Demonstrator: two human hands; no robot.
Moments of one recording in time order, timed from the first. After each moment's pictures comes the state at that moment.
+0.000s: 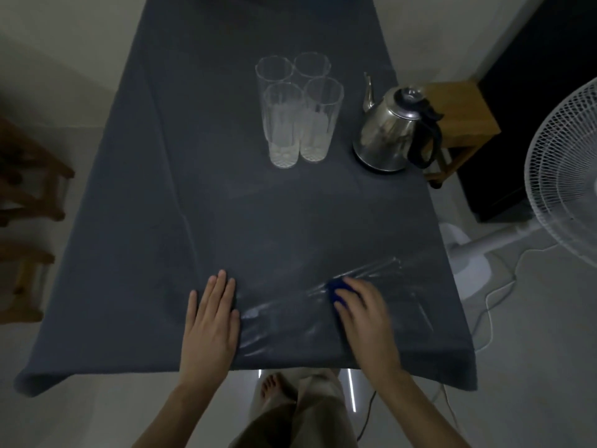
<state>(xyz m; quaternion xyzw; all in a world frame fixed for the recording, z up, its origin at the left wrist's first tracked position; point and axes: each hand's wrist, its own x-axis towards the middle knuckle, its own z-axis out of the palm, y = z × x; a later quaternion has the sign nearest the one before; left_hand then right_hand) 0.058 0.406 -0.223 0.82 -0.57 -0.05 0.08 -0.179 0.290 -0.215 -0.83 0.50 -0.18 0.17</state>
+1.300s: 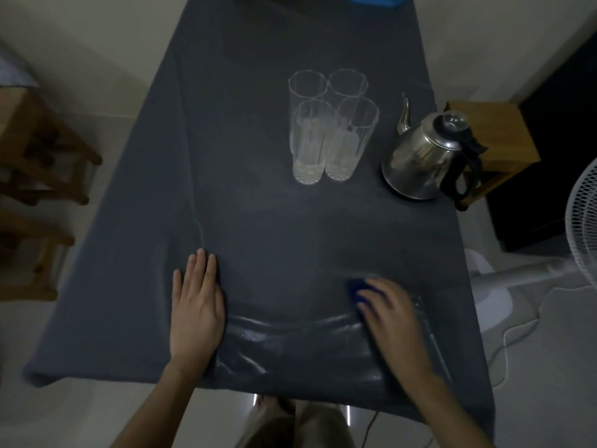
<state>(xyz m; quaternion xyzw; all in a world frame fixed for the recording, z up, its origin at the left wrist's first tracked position) 0.103 0.364 -0.223 0.88 -0.46 -0.05 0.12 -0.182 0.215 -0.213 -0.87 0.42 -0.21 0.17</state>
